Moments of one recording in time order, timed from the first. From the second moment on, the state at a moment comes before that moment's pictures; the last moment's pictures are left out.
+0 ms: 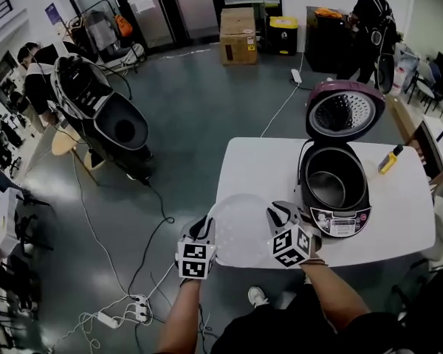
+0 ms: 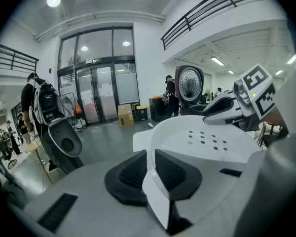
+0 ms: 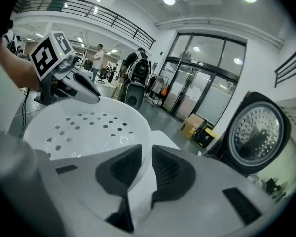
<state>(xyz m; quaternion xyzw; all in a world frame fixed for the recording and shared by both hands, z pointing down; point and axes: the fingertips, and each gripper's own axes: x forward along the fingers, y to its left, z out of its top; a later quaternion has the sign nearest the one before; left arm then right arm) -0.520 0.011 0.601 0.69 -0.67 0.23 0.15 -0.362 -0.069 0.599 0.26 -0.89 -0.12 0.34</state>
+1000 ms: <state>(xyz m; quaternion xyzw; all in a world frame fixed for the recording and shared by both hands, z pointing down) -0.531 -0.015 0.679 0.64 -0.71 0.22 0.17 -0.380 -0.073 0.657 0.27 -0.91 -0.09 0.29</state>
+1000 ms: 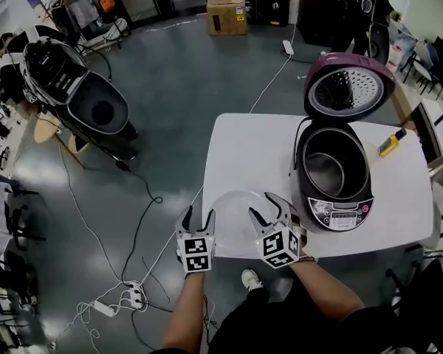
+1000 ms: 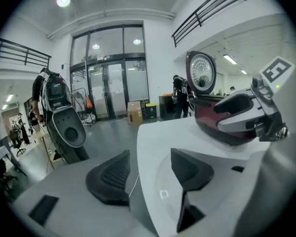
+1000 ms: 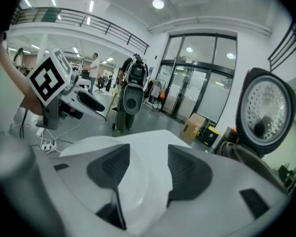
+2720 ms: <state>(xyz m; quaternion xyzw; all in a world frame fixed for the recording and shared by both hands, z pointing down) -0.247 -0.161 0.522 0.73 -0.49 -0.12 0.46 -0.055 -0.220 0.497 0.24 -0.89 0.39 0.06</state>
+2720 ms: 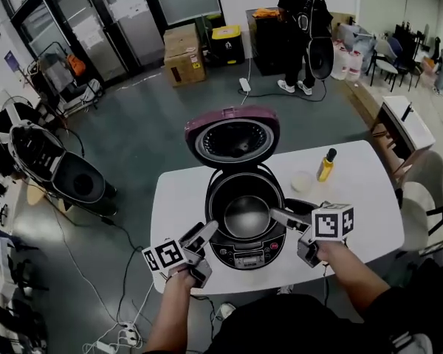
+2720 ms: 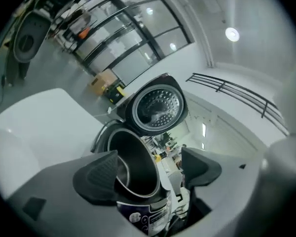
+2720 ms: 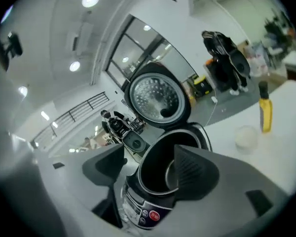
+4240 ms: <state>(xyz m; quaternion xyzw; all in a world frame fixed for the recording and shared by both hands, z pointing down) -0.265 -0.210 0.613 0.68 -0.45 0.02 0.58 -0.055 -0.257 0.620 0.28 -0.74 0.60 0.14</state>
